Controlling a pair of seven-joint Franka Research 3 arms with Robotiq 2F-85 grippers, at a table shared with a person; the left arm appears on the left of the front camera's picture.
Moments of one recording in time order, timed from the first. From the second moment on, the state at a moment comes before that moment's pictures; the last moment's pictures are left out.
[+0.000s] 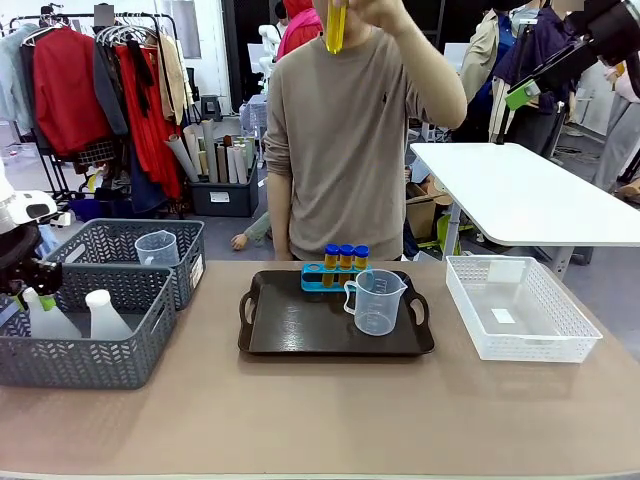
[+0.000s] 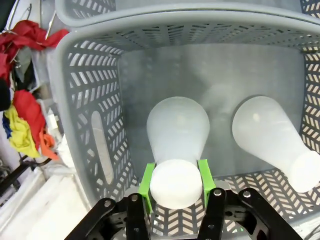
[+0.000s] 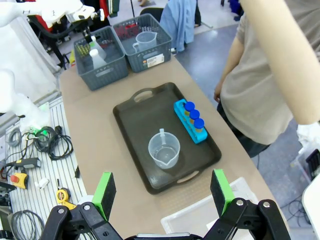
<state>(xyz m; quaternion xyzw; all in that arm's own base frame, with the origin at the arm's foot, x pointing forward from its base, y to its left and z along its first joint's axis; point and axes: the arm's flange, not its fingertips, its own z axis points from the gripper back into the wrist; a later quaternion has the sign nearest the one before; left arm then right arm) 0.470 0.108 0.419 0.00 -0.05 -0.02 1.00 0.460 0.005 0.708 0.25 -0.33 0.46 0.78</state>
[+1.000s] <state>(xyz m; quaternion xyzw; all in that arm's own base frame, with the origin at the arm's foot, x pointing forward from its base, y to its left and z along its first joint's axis) 0.470 0.109 0.419 0.00 -0.05 -0.02 1.00 0.460 0.005 0.708 0.25 -0.33 0.46 0.78</state>
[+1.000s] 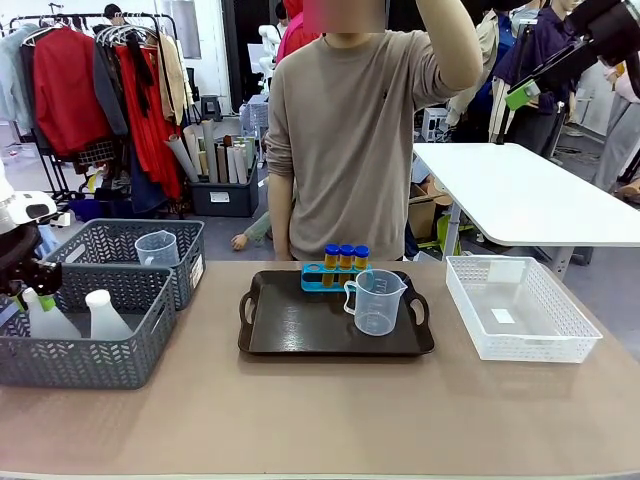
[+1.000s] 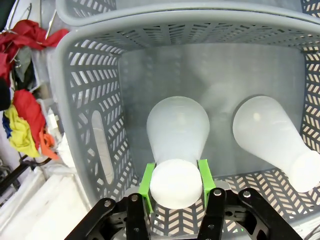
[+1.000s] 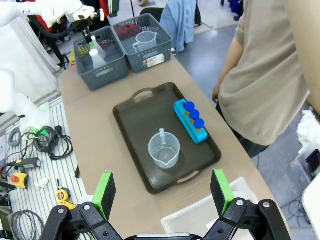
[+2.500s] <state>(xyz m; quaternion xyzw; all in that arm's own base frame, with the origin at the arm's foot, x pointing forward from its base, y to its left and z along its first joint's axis) 0.459 0.060 0.752 0.03 -0.16 -0.21 0.96 0.460 0.005 0.708 0.25 -0.33 0.46 0.78</state>
